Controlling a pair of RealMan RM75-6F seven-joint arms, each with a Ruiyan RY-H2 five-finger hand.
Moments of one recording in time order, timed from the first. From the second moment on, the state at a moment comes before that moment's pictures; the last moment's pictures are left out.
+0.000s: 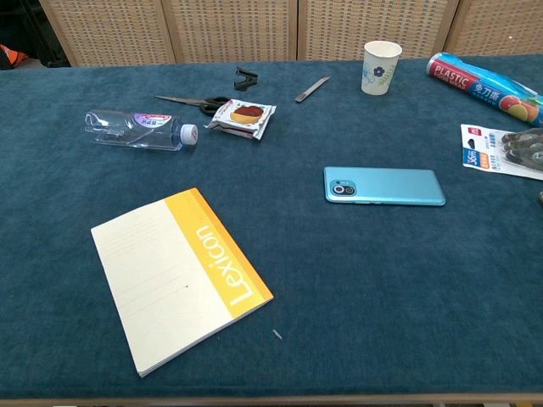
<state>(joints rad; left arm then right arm) -0.02 -1.06 -0.02 -1.62 1.65 1.66 -0.02 0.17 -1.29 -0.06 -1.53 -1.49 1.57 -0.31</state>
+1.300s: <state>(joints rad) -0.03 -1.04 -0.03 -1.62 1.62 1.63 -0.06 0.61 -1.65 0.20 -1.45 -1.09 1.05 -0.76</state>
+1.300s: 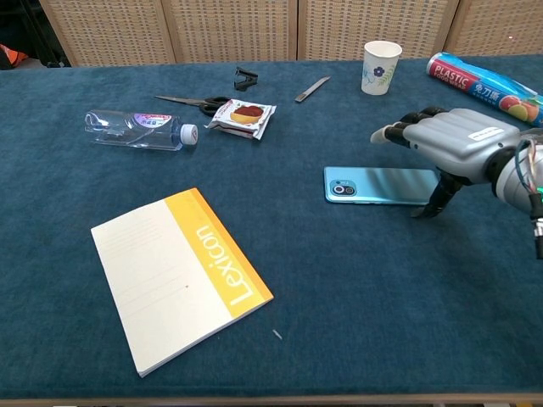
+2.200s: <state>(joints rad) -0.04 -1.05 -0.03 -1.62 1.61 1.62 -0.04 0.69 -1.67 0.17 -1.37 -1.04 1.03 -0.79</state>
